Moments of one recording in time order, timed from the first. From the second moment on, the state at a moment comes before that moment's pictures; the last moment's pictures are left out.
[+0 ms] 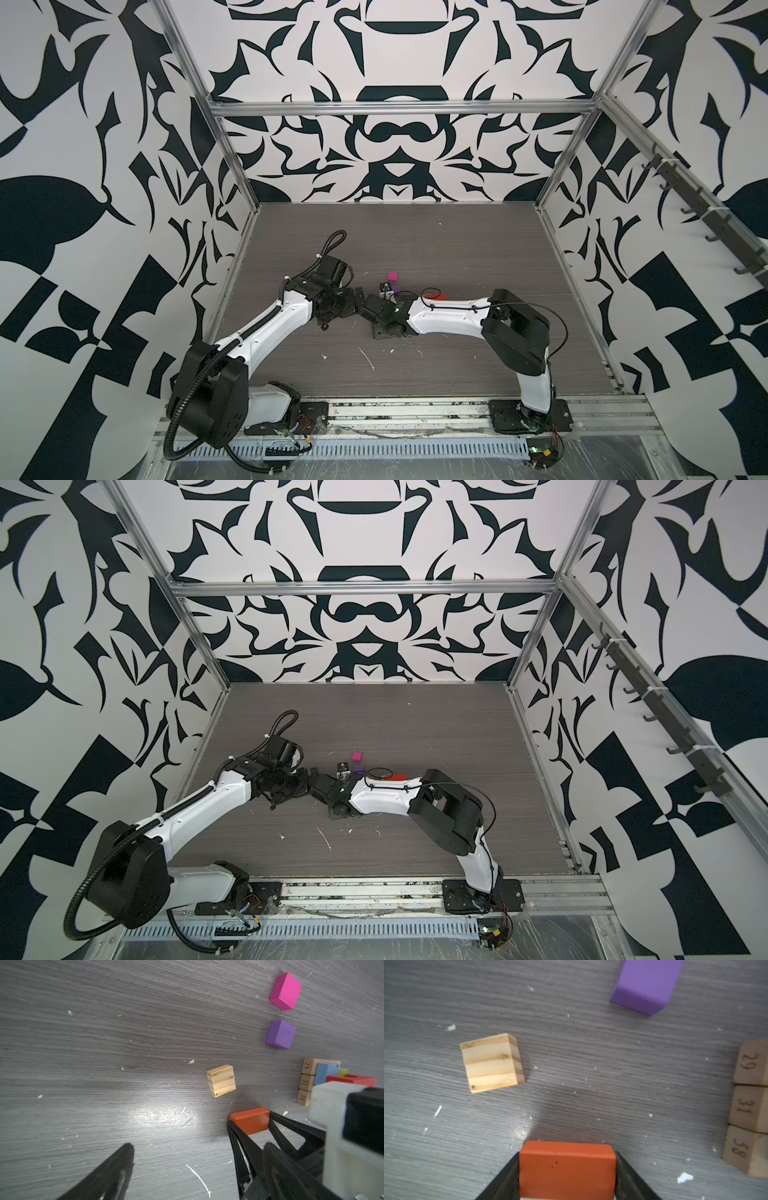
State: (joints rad) left arm -0.47 1.31 0.84 -0.68 0.16 -0.63; right arm 1.09 1.99 1.32 -0.60 0.26 0.89
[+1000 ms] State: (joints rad) left arm -0.47 1.31 0.83 -0.65 0.21 -0.65; right arm 1.07 1.80 1.32 -0.69 0.31 0.82
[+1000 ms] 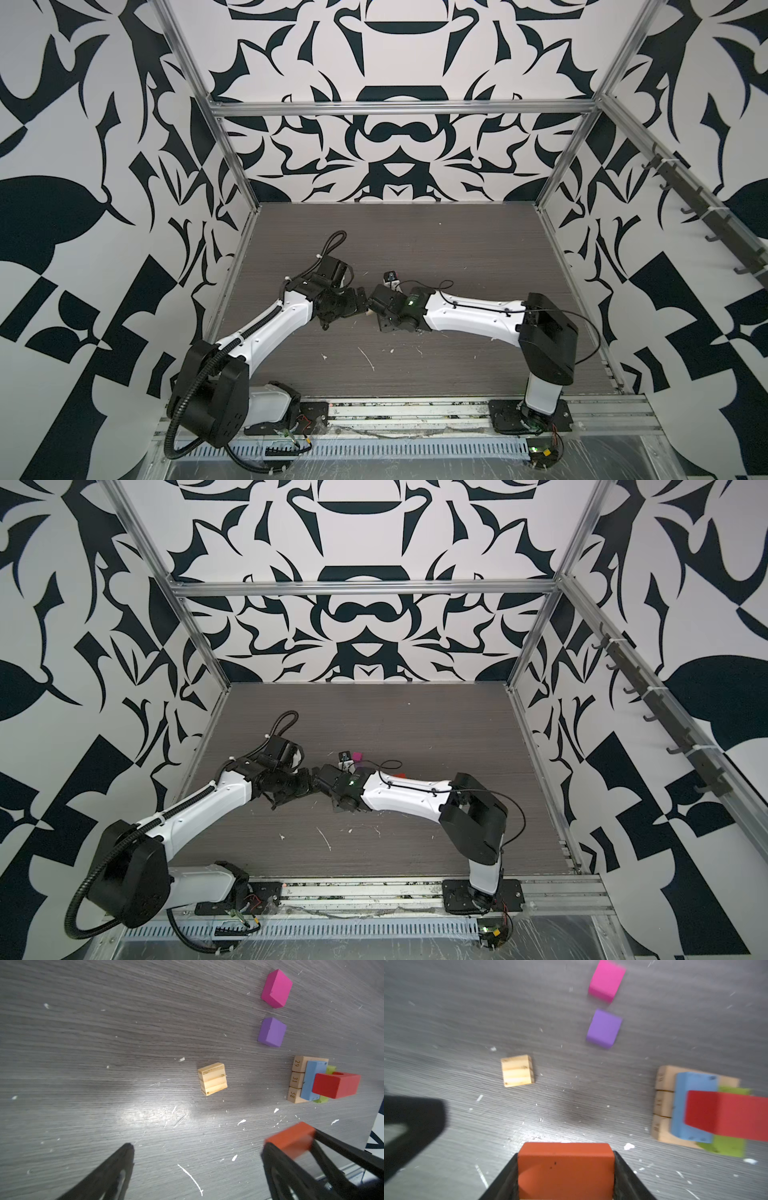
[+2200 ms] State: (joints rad) left arm -0.47 1.34 0.83 -0.62 0.24 -0.67; right arm 0.73 1.58 1.23 -0.83 0.22 0.60
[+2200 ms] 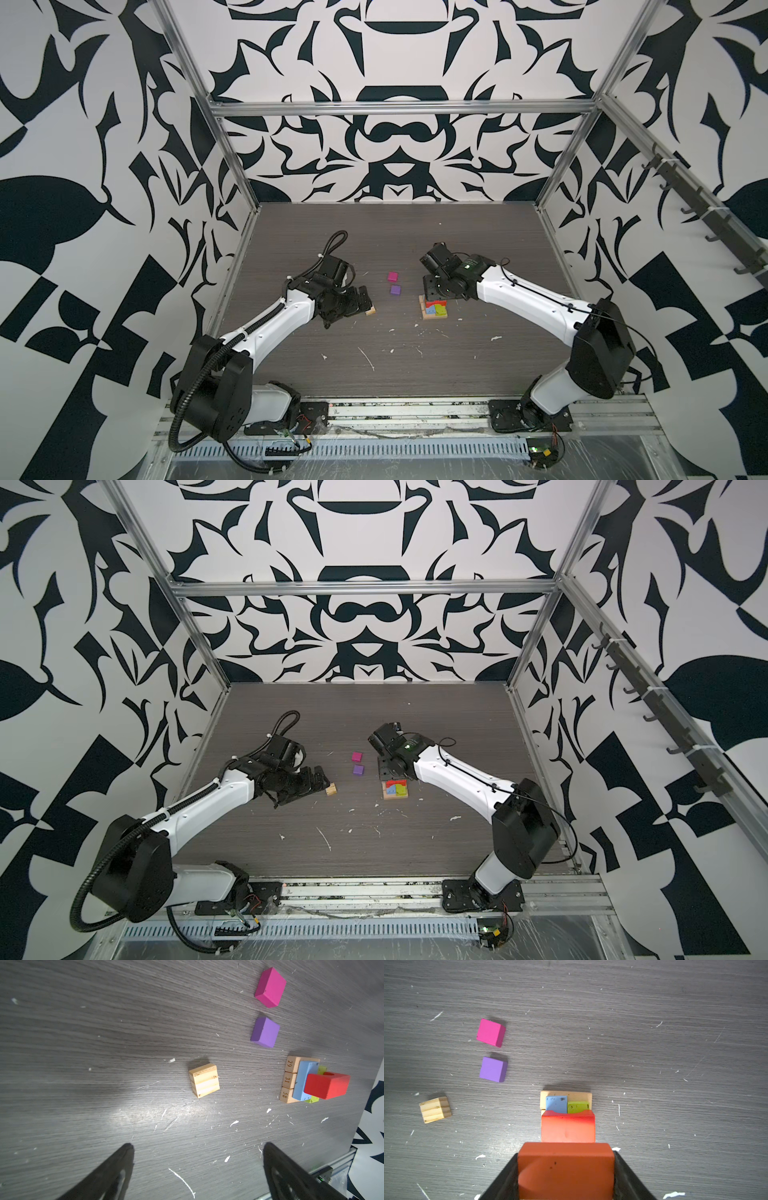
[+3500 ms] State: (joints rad) left arm -0.47 1.34 0.83 -0.61 0.26 -0.68; right arm 0.69 1.66 1.19 -0.77 0.15 0.57
